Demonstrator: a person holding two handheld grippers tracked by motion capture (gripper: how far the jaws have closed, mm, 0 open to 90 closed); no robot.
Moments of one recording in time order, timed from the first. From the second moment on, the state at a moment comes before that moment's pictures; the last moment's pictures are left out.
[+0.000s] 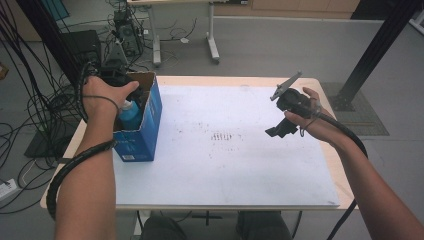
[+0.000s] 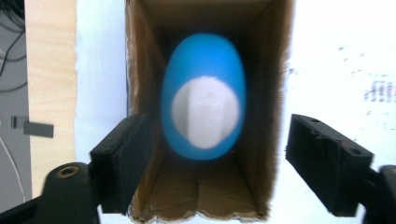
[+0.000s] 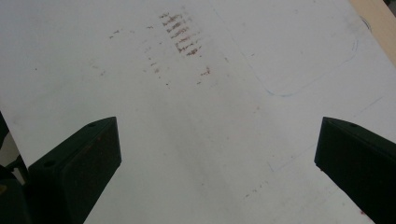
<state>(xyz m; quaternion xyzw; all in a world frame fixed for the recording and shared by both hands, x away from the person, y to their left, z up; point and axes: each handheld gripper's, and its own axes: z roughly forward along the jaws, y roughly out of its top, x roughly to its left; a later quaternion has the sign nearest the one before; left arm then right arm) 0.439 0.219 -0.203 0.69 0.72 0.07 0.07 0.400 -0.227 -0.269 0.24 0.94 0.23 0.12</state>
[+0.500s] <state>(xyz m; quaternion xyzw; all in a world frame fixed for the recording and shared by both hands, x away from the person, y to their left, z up) 0.464 0.153 -0.180 0.74 0.66 0.08 0.12 0.401 -0.235 -0.260 0.25 0.94 0.22 0.13</state>
